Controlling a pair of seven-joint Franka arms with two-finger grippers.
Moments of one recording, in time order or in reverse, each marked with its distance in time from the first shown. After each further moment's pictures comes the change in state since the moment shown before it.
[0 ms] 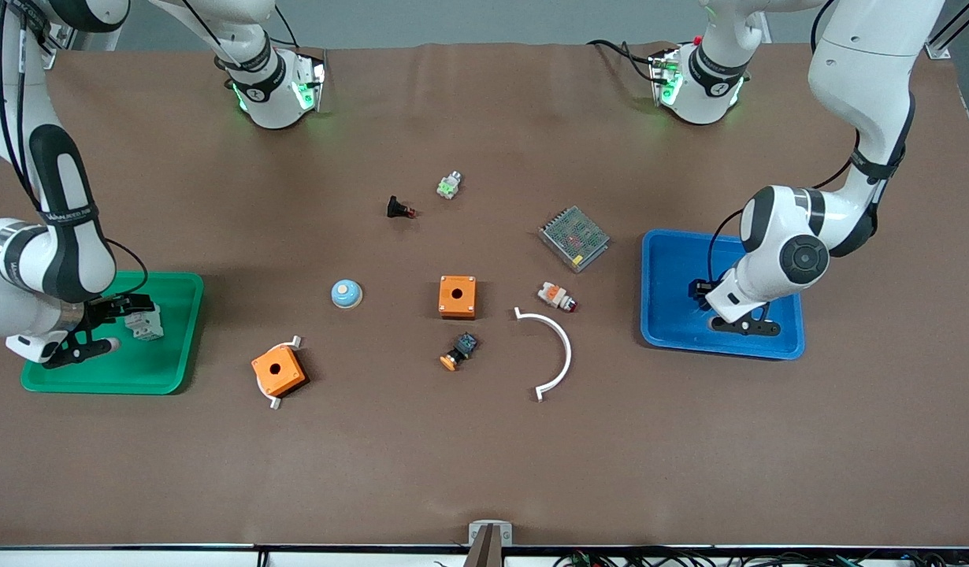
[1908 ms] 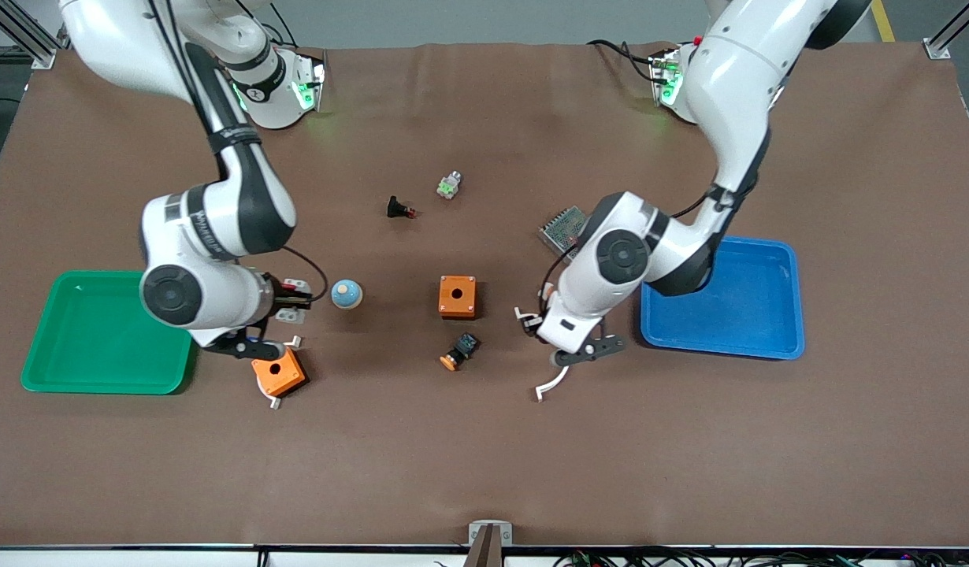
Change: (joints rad) left arm -0.385 0.302 -0.150 0.678 -0.094 -0.126 -0.817; right arm 0.575 -0.131 0.043 0.129 0.161 -0.295 1.025
